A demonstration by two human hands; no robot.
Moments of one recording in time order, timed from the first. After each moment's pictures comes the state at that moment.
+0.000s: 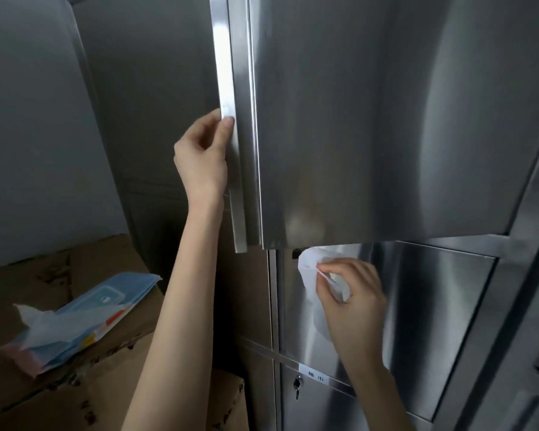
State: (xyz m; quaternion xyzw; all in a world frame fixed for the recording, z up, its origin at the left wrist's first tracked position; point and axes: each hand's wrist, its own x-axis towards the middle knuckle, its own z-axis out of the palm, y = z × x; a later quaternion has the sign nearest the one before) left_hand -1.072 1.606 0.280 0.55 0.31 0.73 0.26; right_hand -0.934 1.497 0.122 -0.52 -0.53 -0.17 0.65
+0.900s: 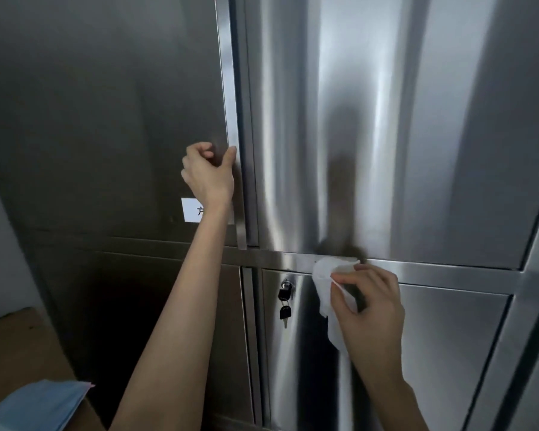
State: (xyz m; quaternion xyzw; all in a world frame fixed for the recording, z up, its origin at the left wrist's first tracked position) left_hand -0.995 1.810 0.283 0.56 0.39 0.69 0.24; right_hand -0.898 1.596 0.142 -0.59 -0.46 -0.23 0.61
